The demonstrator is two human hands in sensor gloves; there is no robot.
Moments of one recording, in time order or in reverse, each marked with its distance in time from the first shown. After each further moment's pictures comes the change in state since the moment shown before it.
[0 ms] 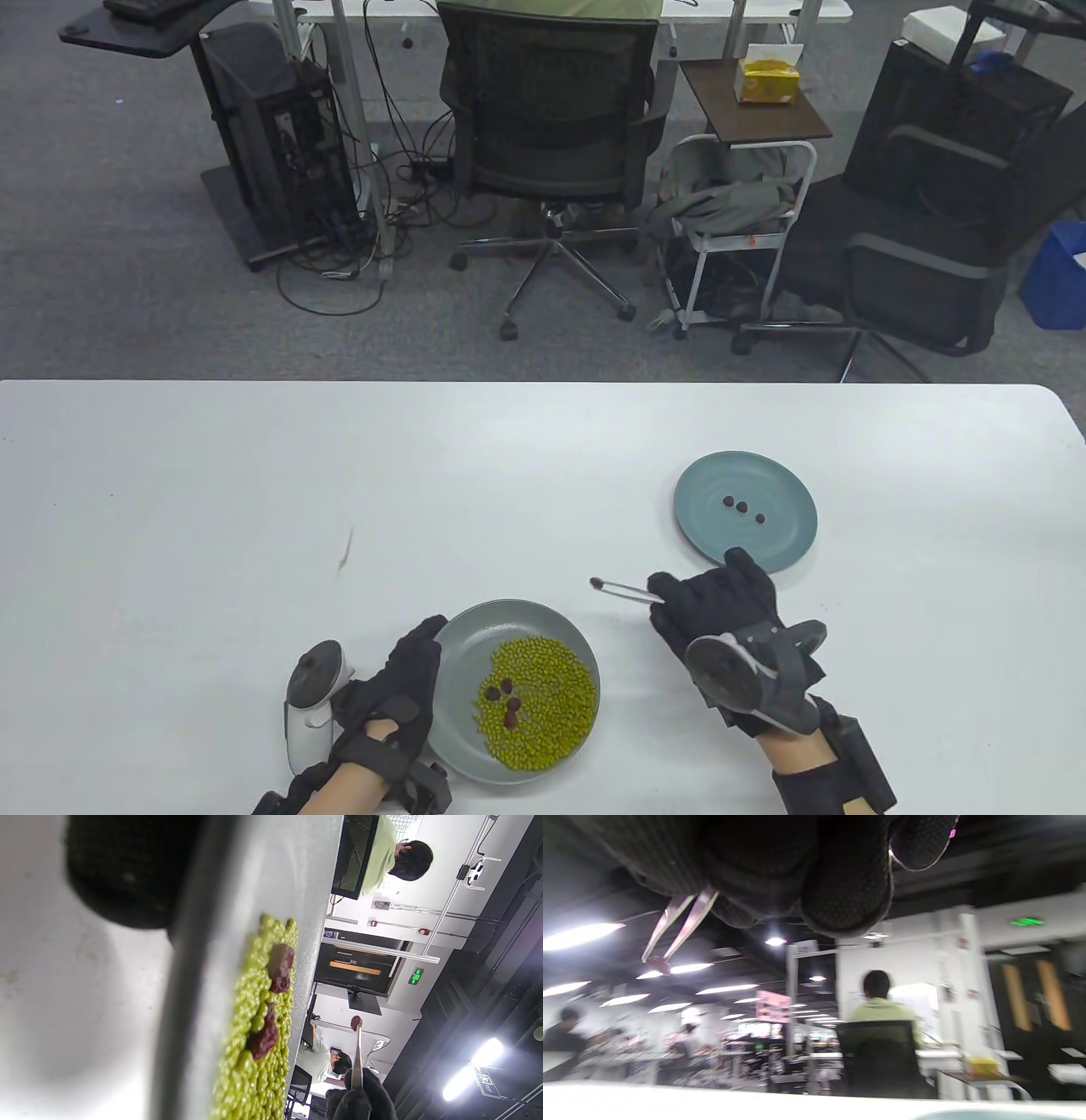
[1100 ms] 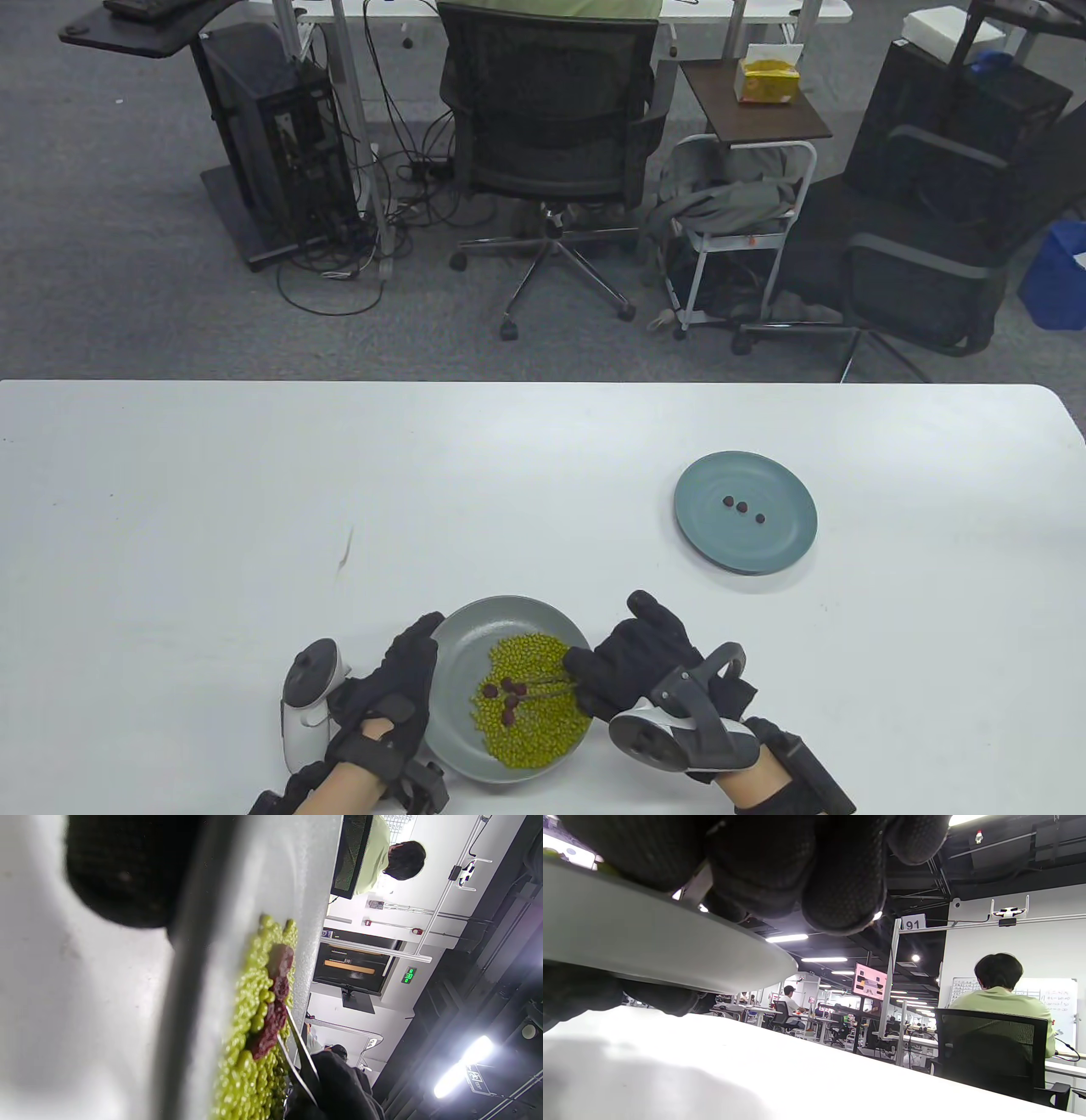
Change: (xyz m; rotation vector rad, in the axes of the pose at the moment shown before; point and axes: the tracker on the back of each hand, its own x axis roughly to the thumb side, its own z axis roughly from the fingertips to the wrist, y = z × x) left_hand 0.001 0.004 0.001 -0.006 -0.021 0.007; right_hand 0.094 0.015 0.038 0.116 -0.504 0.055
